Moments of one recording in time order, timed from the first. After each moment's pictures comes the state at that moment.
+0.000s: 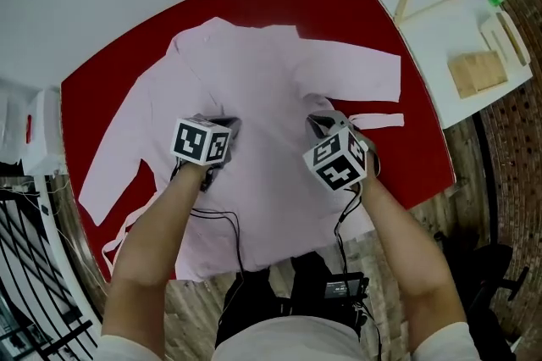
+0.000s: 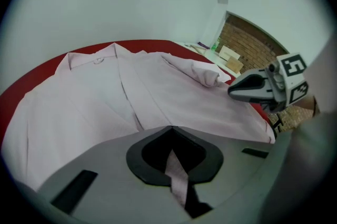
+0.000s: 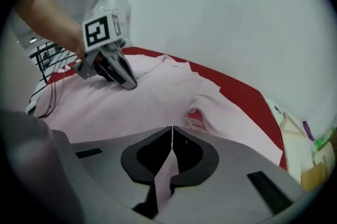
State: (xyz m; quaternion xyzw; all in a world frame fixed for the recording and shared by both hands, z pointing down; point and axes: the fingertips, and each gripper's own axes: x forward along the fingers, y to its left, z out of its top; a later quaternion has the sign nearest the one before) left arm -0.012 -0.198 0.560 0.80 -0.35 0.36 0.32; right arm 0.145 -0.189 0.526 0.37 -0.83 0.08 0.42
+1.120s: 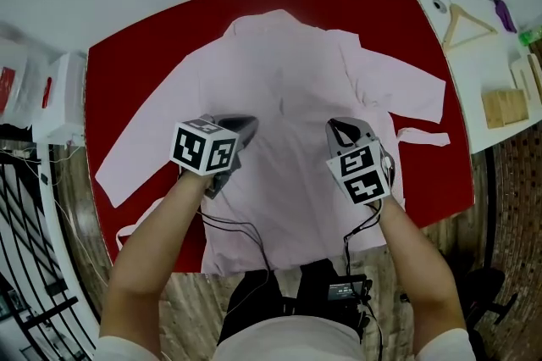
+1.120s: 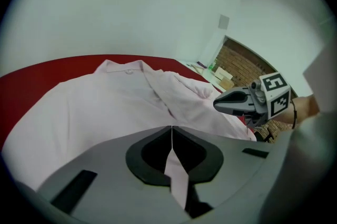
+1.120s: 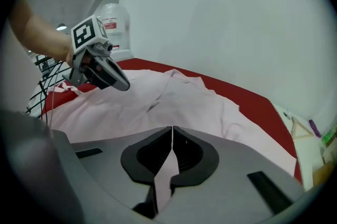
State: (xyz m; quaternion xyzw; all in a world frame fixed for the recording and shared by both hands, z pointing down) left arm -0.089 -0.179 0.509 0.83 -0.36 0.26 0.35; right arm 0.060 -0.187 0.498 0.38 -0.84 0.09 0.38
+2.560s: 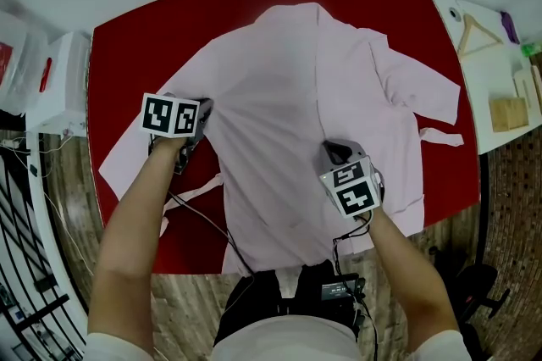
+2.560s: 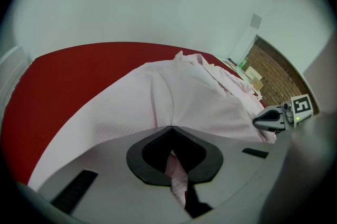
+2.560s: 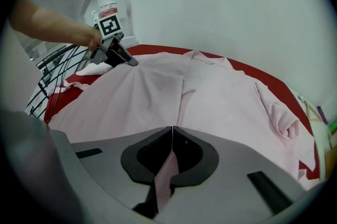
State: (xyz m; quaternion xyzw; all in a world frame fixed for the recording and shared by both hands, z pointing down) left arm -0.276 -0.198 0.565 0.74 -0.44 0.30 0.40; right arm -0.009 -0.129 0.554 0.35 -0.82 0.15 0.43
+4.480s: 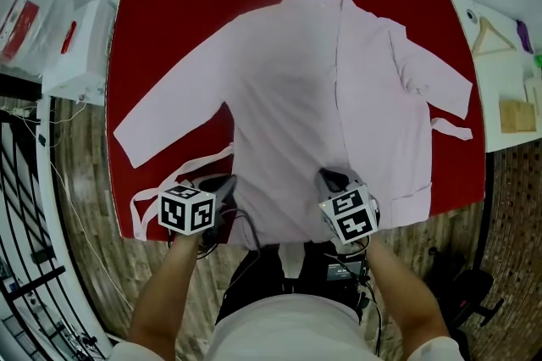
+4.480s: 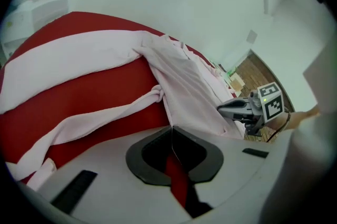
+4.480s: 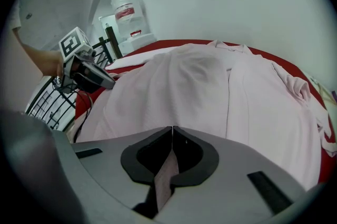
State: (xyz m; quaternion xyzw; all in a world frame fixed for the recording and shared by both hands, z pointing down) left arm -0.222 0.043 0.558 0.72 -0.43 0.22 0.49; right arm -0.031 -0.007 0.562 0.29 -0.83 0.21 0.43
